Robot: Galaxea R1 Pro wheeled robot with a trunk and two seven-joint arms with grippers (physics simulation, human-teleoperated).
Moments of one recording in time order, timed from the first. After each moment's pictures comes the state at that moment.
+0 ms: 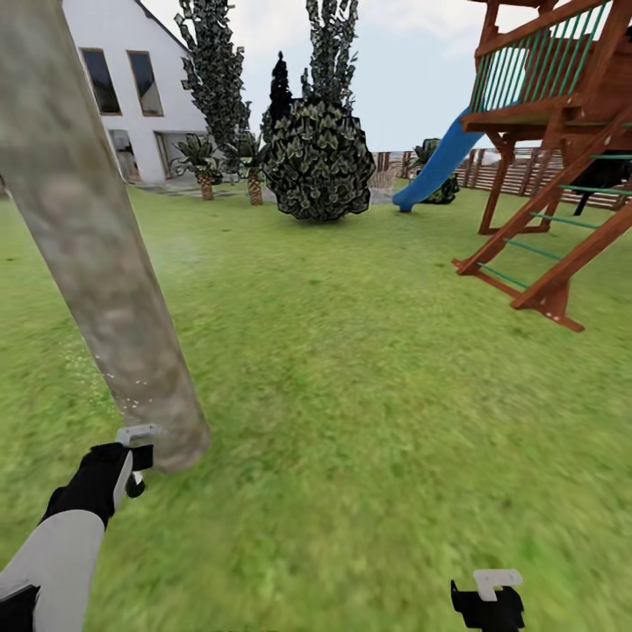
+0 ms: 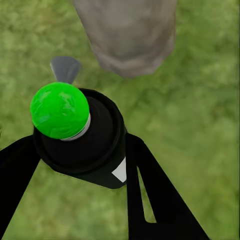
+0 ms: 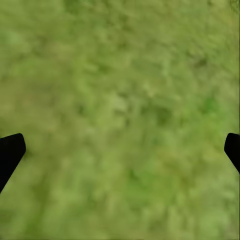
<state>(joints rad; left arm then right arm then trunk) -0.77 0.14 0.47 -0.64 -0.32 0.55 0.01 -0.44 -0.08 -0.62 -0.15 0.70 -0.36 -0.13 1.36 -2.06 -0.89</state>
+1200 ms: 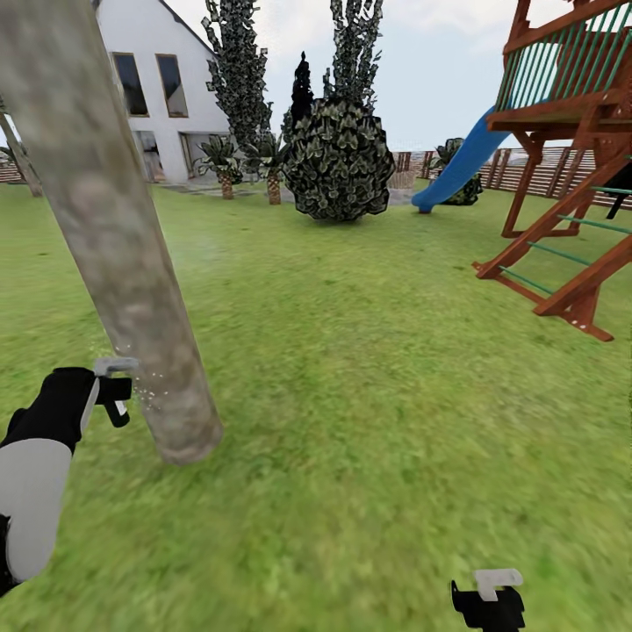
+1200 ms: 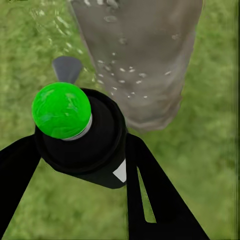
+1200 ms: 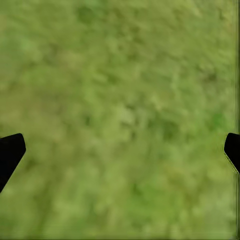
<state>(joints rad) -1.00 0.29 0.31 -0.69 -0.32 0.72 -0.18 -0.44 -0.08 -0.62 -0.15 0.70 -0.36 -0.13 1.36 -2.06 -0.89</state>
